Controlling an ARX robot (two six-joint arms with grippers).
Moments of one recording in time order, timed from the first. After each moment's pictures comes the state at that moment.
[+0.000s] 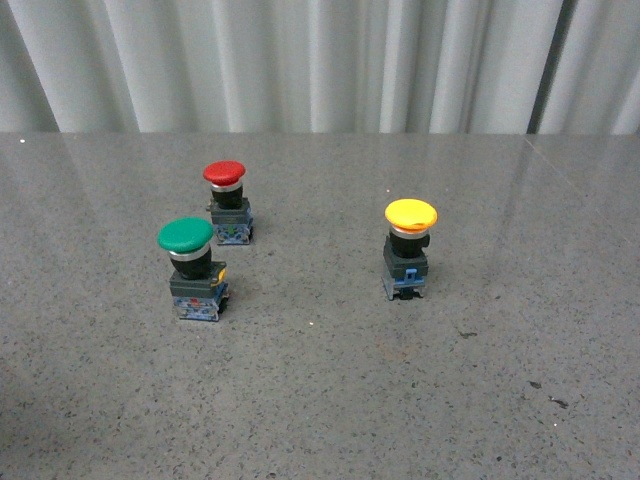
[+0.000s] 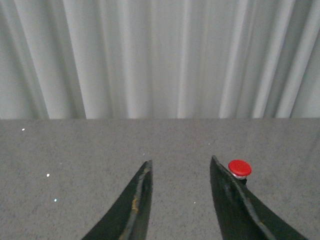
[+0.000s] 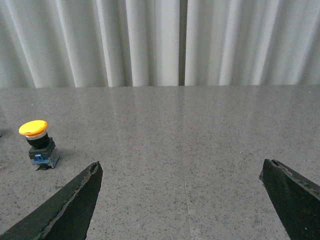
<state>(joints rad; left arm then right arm) 0.00 0.68 0.39 0.32 0.00 0.01 0.00 0.00 0.01 0.00 0.00 0.01</state>
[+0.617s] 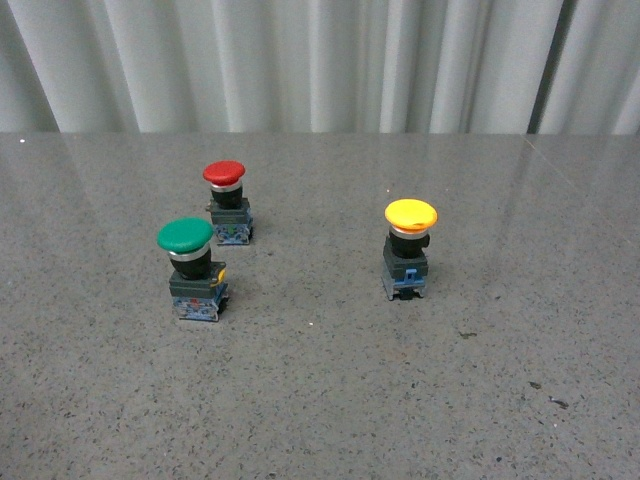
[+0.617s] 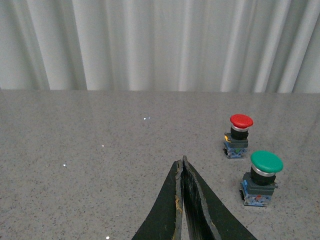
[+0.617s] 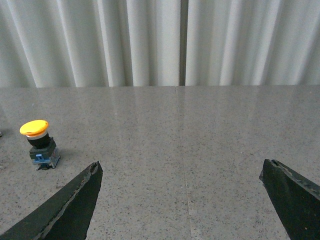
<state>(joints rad) 0.00 0.41 0.10 0.31 0.00 0.00 0.00 0.00 0.01 0.00 0.00 0.01</state>
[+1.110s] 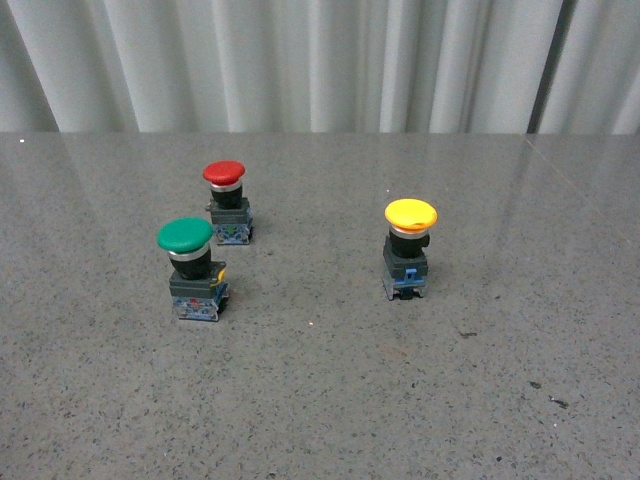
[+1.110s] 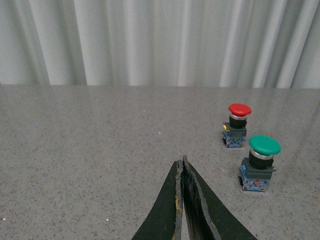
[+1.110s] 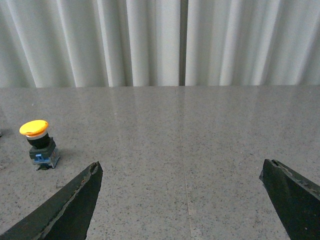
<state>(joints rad) 0.00 0.23 0.01 0.22 0.00 0.00 0.00 0.00 0.01 0.00 0.00 0.01</state>
